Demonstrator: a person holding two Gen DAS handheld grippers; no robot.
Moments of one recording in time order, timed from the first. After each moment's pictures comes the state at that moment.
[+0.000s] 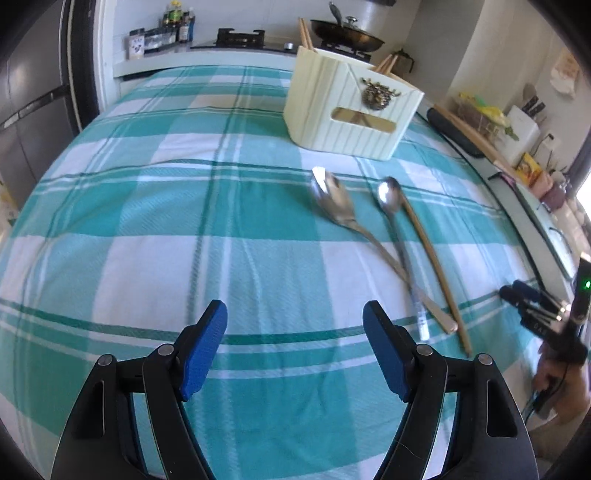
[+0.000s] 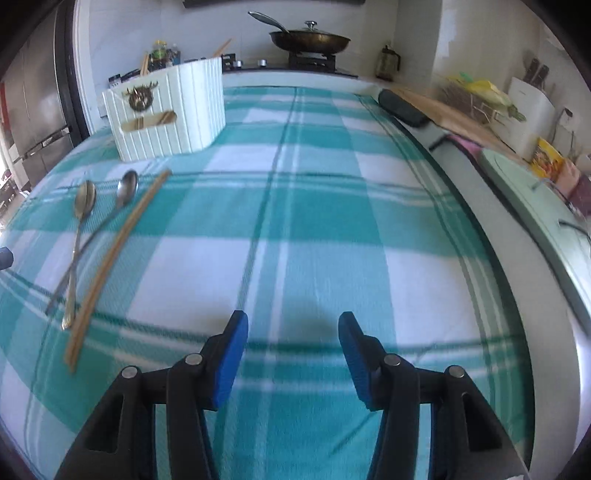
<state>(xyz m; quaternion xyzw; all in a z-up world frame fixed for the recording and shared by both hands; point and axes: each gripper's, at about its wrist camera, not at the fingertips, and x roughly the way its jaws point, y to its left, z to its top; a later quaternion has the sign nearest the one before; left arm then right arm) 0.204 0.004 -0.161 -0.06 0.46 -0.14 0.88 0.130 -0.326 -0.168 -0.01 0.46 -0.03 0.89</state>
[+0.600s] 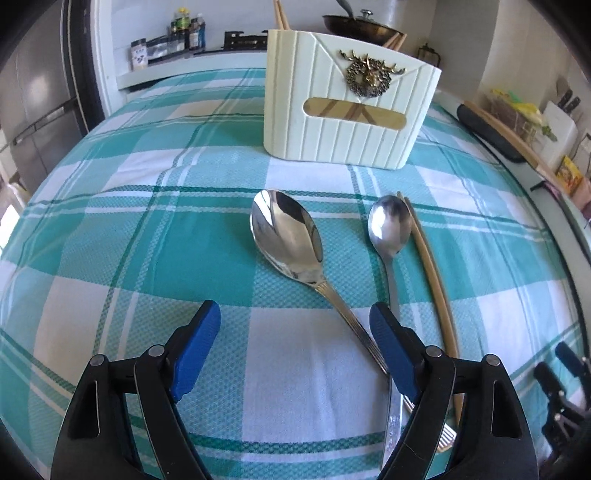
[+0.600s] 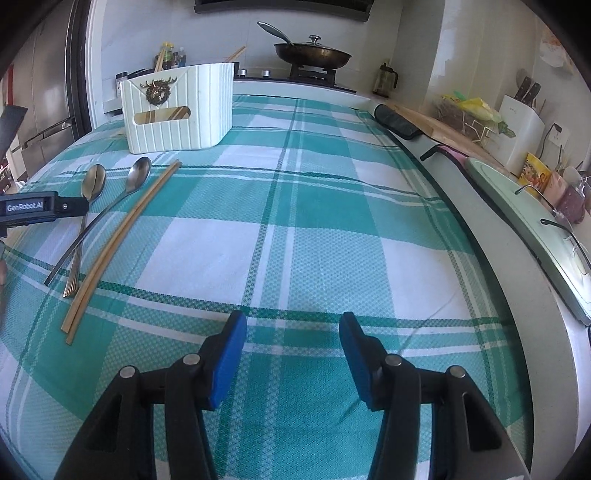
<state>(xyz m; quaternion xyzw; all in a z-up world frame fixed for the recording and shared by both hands) 0.258 -0.076 -0.189 -0.01 0.45 -0.05 0.89 0.109 -0.310 -0.166 -0.05 0.43 -0.04 0.90</state>
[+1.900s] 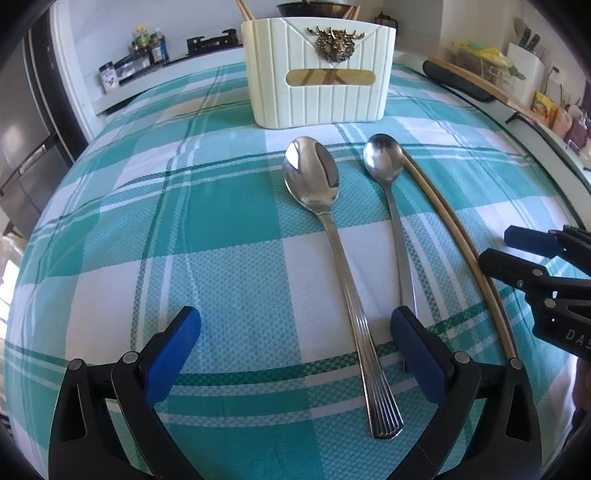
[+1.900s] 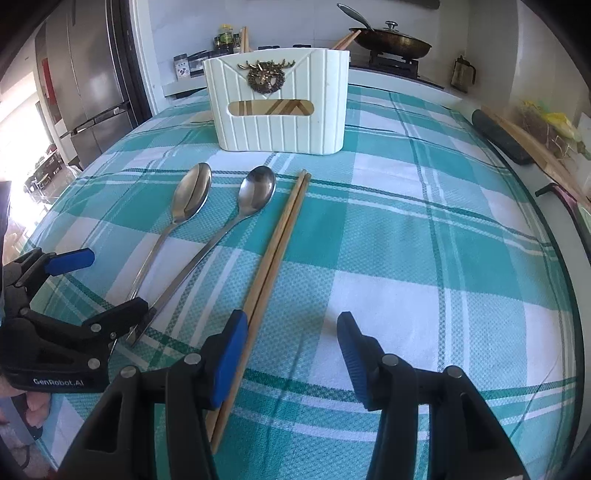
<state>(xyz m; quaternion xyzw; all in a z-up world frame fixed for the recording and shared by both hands) 0.221 -0.052 -0.193 0.07 0.46 -0.10 0.88 0.173 -0.217 -0.163 -0.02 0.47 0.09 0.88</state>
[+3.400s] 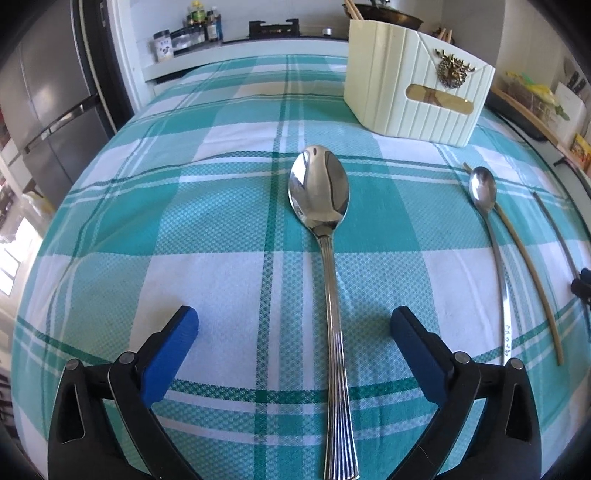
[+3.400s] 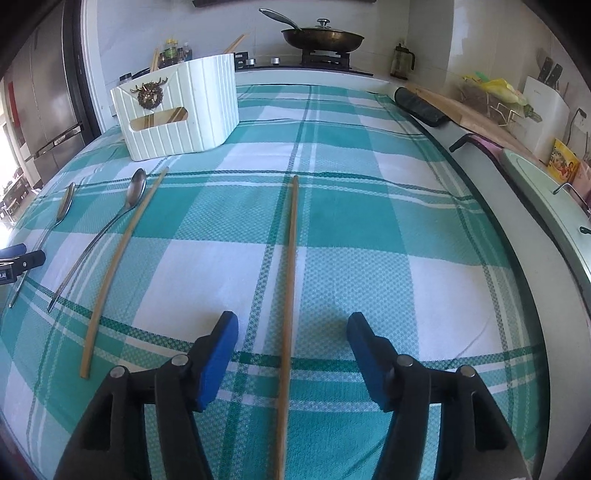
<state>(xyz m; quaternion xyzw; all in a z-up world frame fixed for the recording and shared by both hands) 0.244 0.026 -0.195 0.02 0.47 -0.03 0.88 0.150 -0.322 -0.170 -0.01 0.46 0.01 0.89</state>
